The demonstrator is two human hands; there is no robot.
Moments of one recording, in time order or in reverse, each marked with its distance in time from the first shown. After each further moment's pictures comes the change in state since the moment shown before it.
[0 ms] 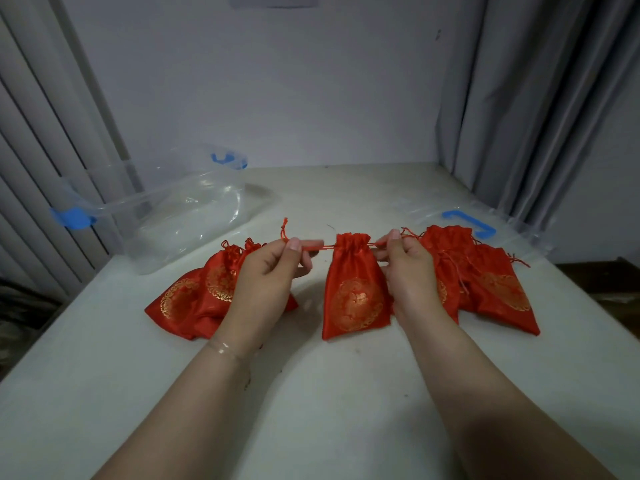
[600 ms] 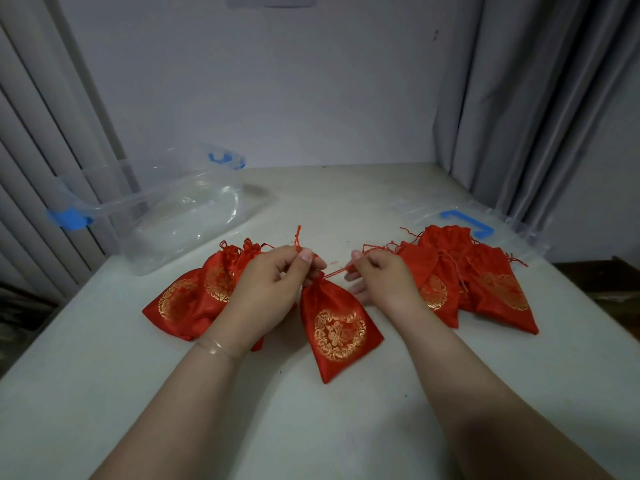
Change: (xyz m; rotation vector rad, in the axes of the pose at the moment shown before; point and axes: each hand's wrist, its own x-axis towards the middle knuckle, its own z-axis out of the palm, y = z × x) left_hand -0.002 0.011 -0.005 0.306 -0.150 0.042; right_hand -0.007 0.006 0.005 -0.353 -0.279 0.022
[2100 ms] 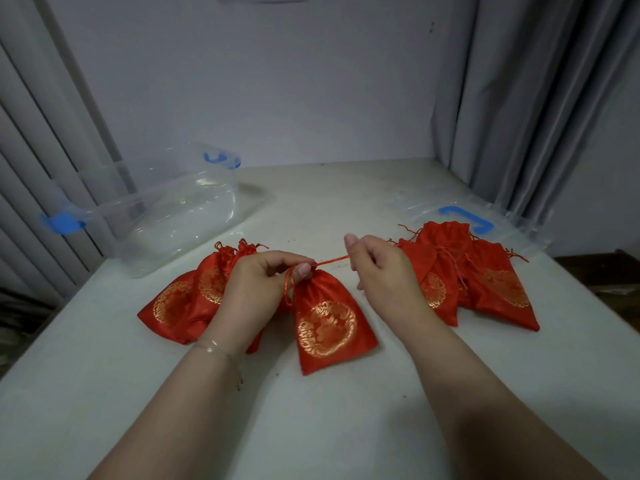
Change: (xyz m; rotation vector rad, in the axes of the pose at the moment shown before) left_hand 0.006 -0.010 0.002 -0.169 0.082 -0.182; right_hand -0.021 -0.018 -0.008 -0.163 0.072 -0.368
